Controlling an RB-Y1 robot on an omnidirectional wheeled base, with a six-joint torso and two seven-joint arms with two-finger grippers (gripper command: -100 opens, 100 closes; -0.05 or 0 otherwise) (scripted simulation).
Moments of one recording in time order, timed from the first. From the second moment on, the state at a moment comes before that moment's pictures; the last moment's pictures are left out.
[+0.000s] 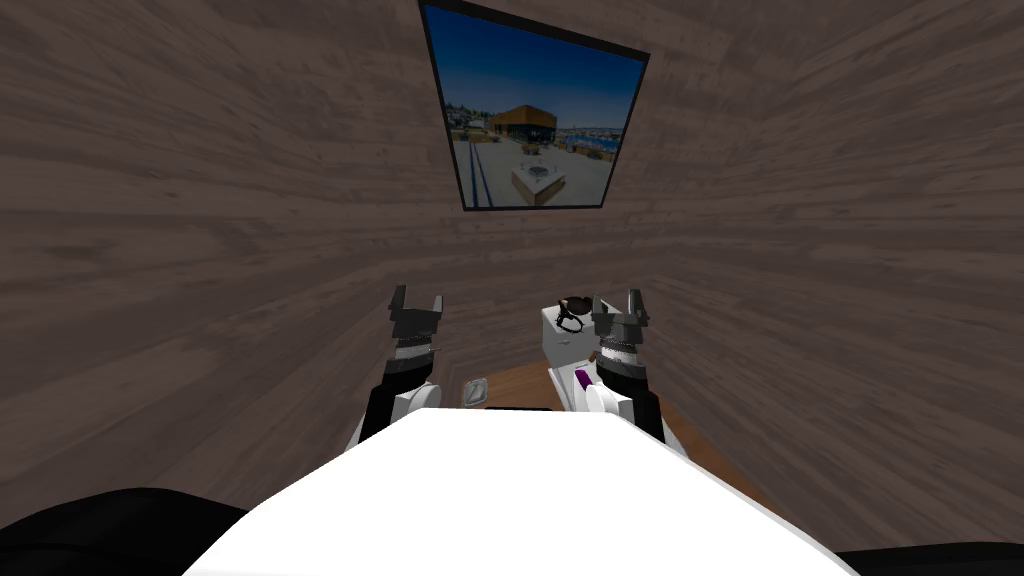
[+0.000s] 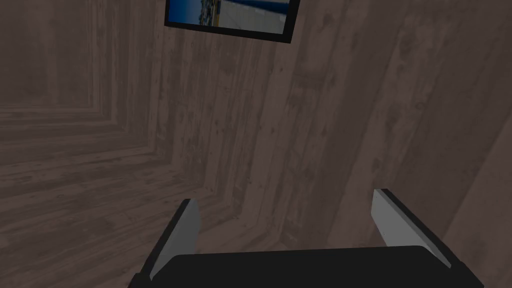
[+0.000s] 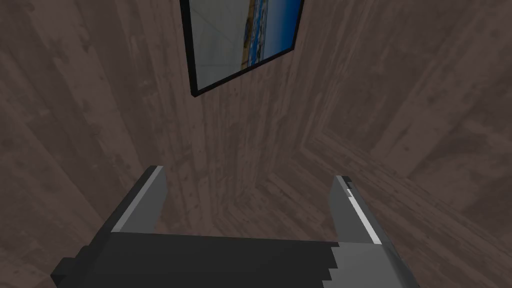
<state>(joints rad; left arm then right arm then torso) 0.52 0.04 -0.04 -2.38 0.09 -0.39 0.15 0.49 0.00 0.05 -2.23 -0.11 -0.58 -0.15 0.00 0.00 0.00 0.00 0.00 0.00</state>
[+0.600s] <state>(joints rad) 0.52 0.04 -0.04 -2.38 0.09 -0.39 0.15 0.48 -0.12 0.03 -2.18 -0.04 -0.61 -0.03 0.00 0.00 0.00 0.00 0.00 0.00</state>
